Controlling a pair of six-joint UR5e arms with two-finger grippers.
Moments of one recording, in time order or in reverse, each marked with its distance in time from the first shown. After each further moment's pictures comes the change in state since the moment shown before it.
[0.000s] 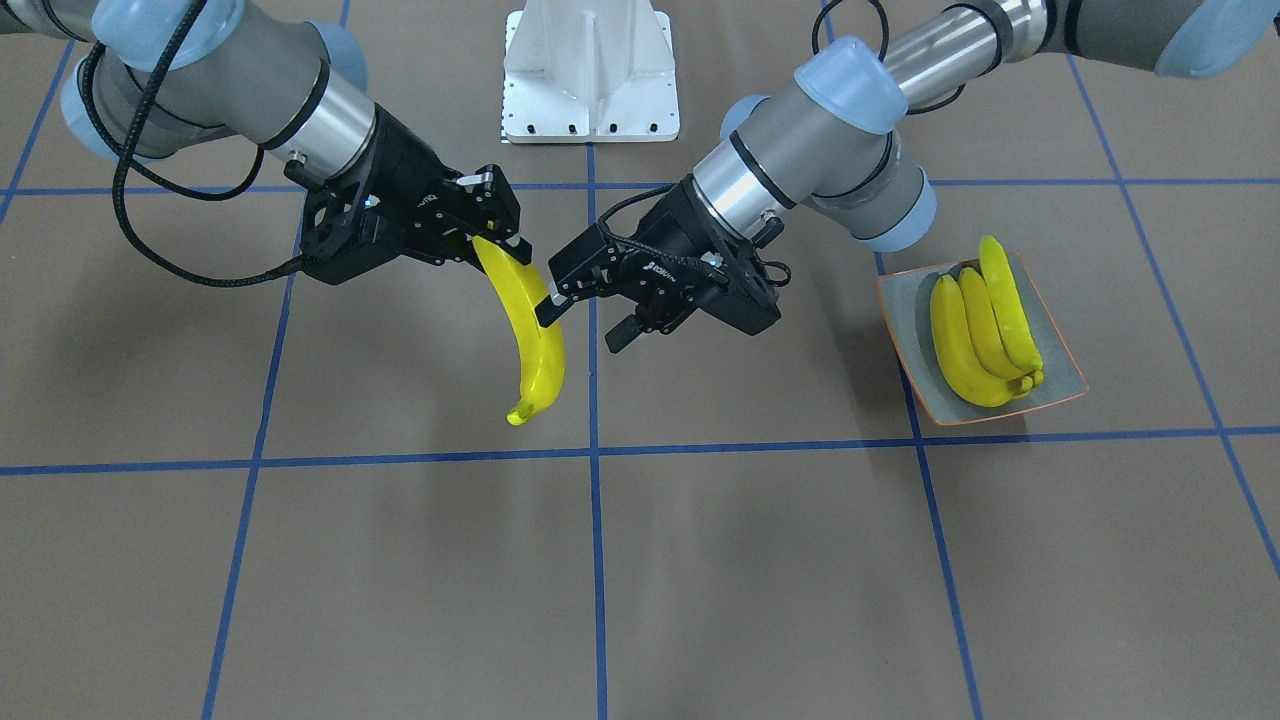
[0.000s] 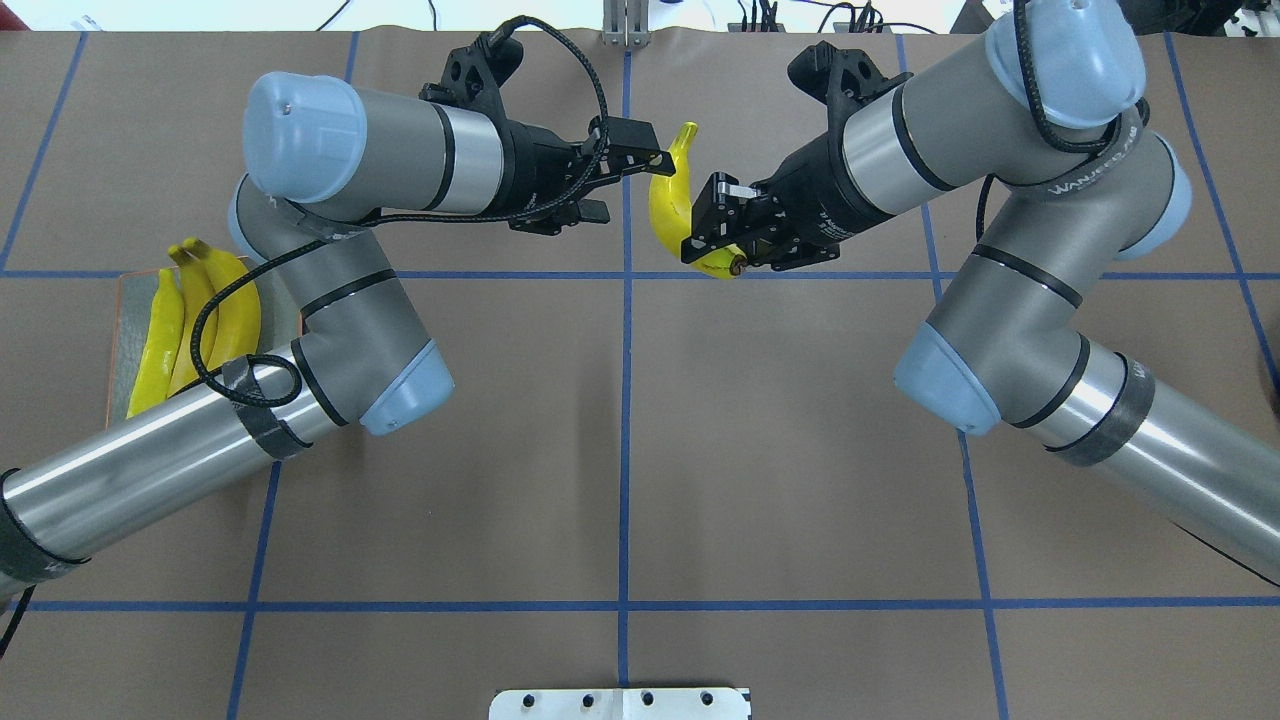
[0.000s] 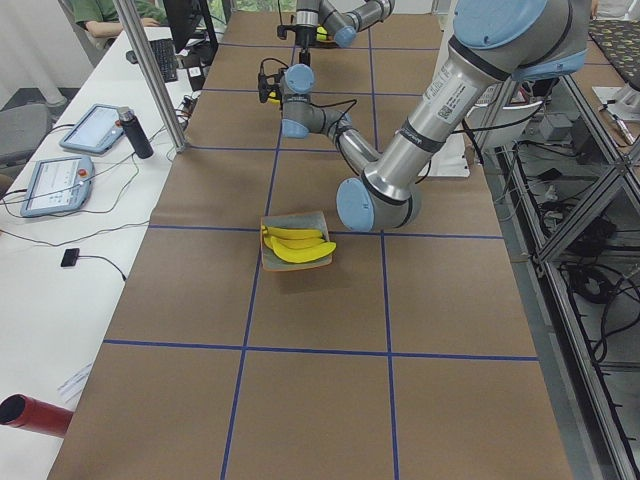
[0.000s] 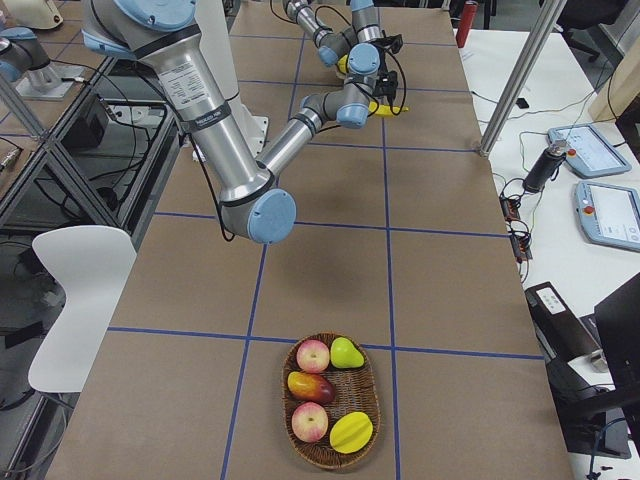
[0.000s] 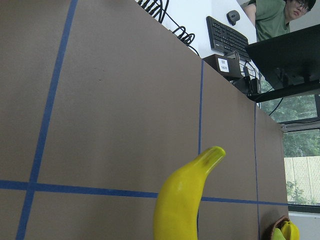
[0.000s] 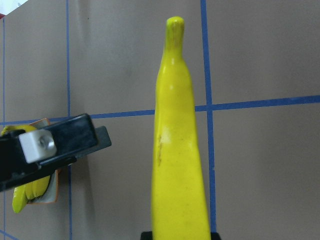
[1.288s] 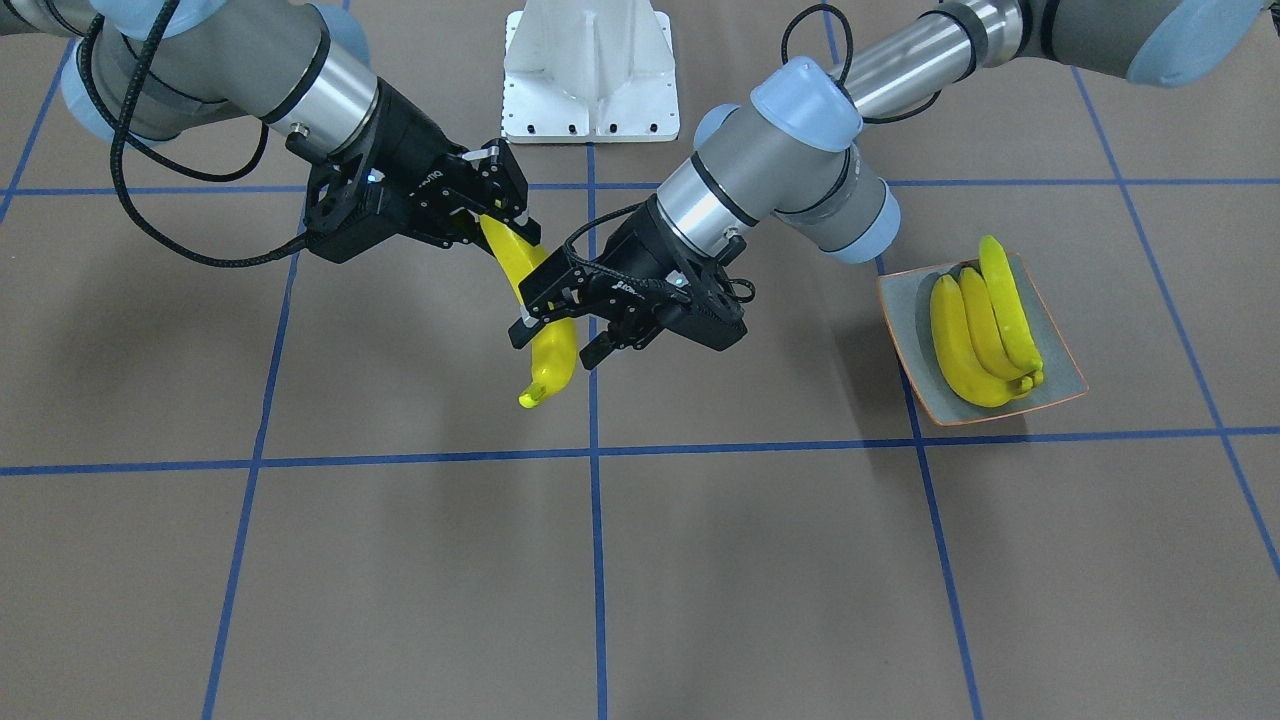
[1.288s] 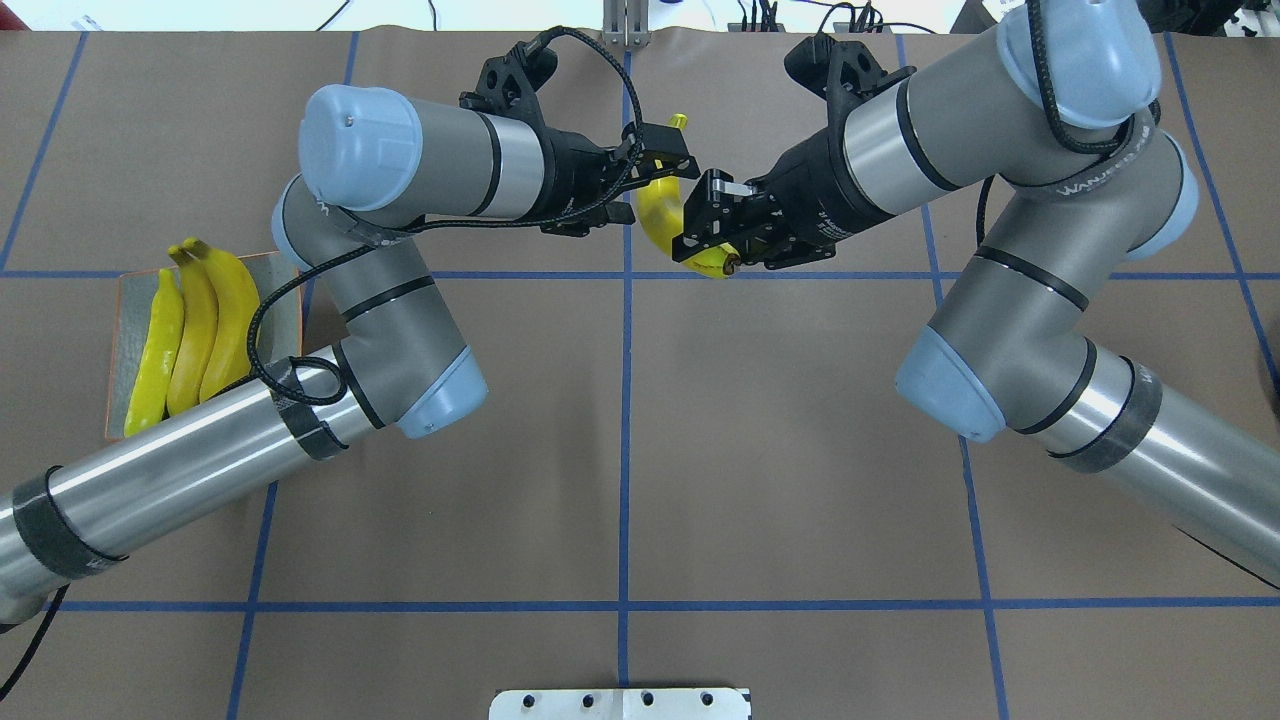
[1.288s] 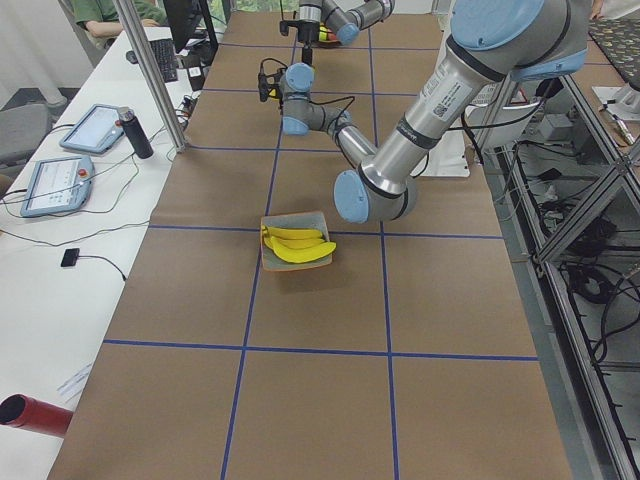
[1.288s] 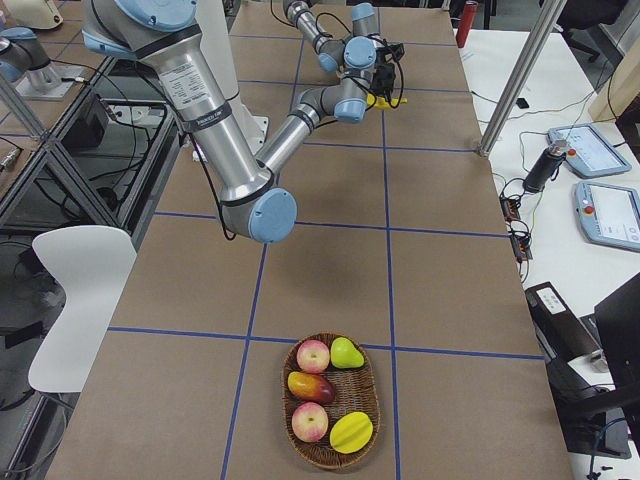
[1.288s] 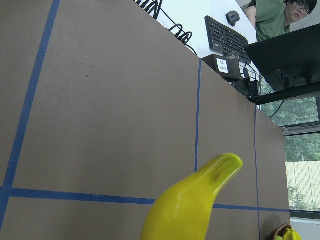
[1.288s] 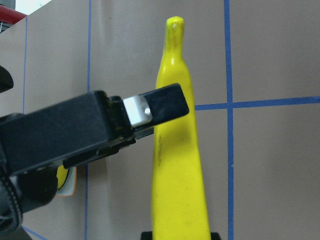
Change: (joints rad) left arm 0.025 -0.049 0.072 0.001 0.046 -0.005; right arm -0.004 0.002 0.030 0.001 -0.004 0.004
